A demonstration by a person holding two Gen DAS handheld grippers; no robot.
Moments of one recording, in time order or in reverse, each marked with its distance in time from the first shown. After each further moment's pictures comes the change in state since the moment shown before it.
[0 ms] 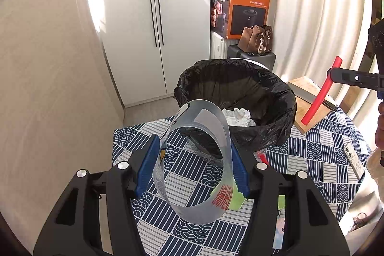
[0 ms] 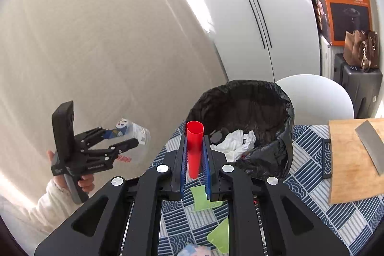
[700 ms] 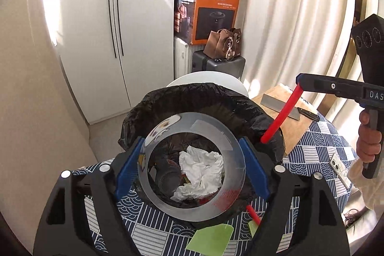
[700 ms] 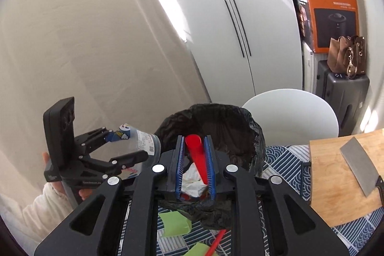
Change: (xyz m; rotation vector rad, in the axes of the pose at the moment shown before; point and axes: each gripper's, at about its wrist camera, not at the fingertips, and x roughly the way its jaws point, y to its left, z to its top) left arm 0.086 -0.034 0.066 0.065 -0.045 -0.197; right arm 0.028 -0.057 0.045 0.035 -0.047 -0.126
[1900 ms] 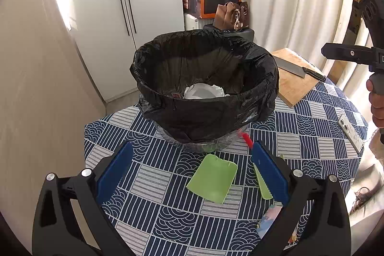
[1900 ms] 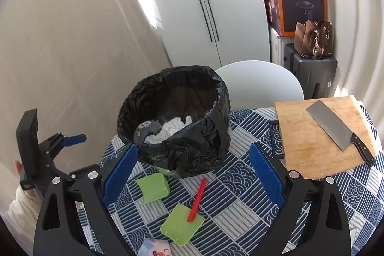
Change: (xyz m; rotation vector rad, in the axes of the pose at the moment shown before) left arm -0.045 -0.026 -0.093 0.034 0.147 0.104; right arm -0.037 0.000 -0.080 0.031 0.068 -0.190
